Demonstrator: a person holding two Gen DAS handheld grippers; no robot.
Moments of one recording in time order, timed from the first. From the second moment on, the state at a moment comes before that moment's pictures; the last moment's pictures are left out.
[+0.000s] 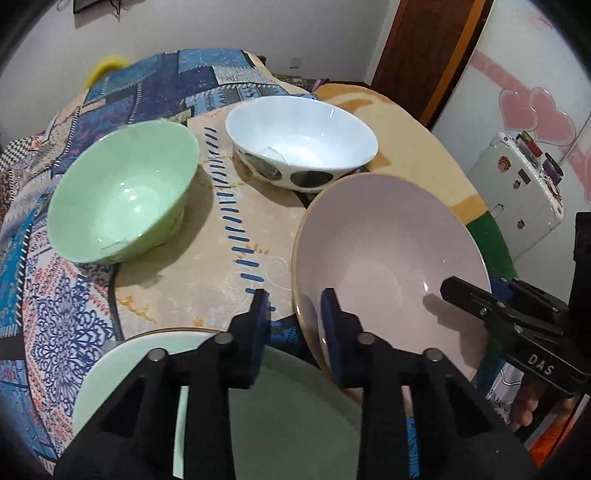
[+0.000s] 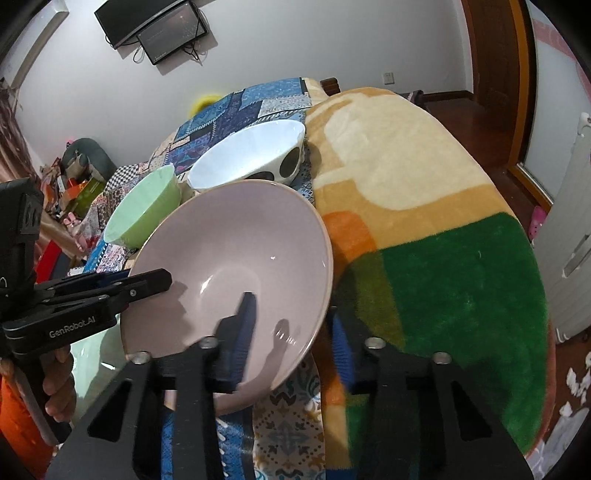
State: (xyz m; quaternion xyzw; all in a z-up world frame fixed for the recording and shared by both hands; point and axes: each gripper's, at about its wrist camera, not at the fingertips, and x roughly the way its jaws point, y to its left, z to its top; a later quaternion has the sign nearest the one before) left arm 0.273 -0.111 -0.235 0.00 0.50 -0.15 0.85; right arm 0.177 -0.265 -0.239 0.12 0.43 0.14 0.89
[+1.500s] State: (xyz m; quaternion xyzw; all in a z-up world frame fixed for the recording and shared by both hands) left arm 0.180 -0.031 -0.142 -0.04 0.44 -0.12 0.89; right arm 0.140 -0.187 -0.168 0.08 0.37 0.17 0.91
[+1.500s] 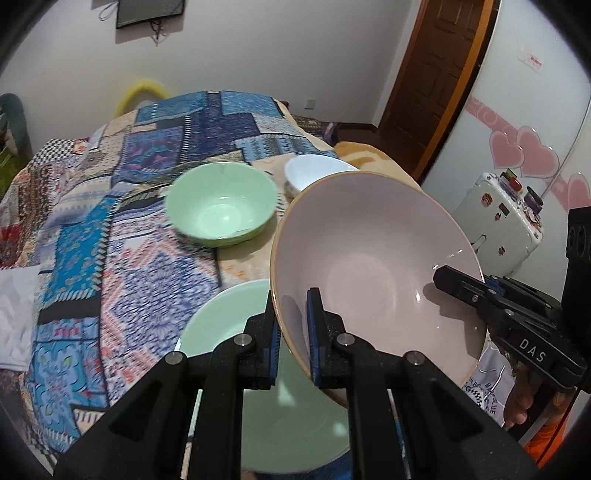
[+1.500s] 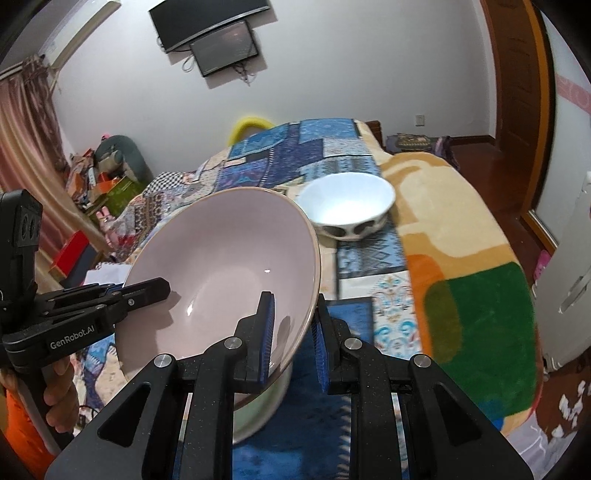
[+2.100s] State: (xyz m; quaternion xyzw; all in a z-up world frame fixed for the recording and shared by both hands) left arm 0.107 0.079 -0.133 -0.08 0.42 -0.04 0.90; right arm 0.121 -0.085 -0.167 0.04 0.37 0.25 0.89
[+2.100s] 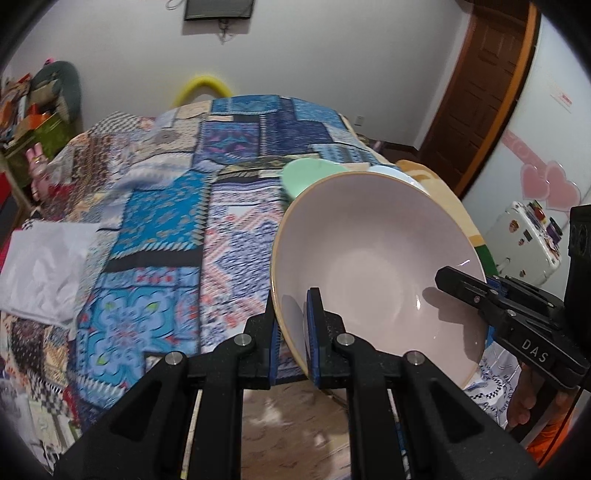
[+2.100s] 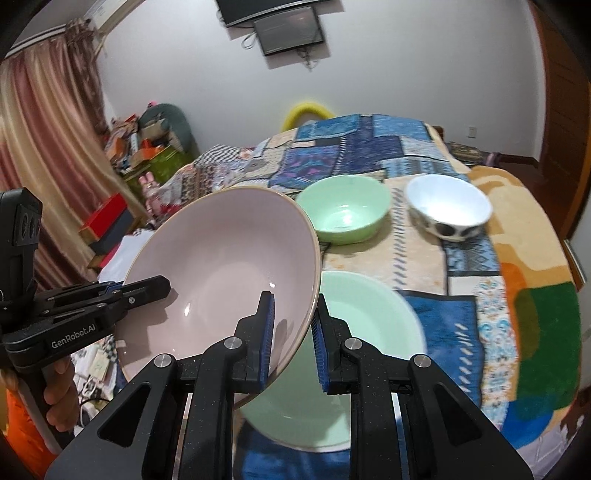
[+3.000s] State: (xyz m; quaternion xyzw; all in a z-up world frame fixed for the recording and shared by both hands) left arm 0.079 0.193 -0.200 -0.14 0.46 0.05 0.87; right arm 0.130 0.027 -0.216 -0.01 0.44 0.33 0.84
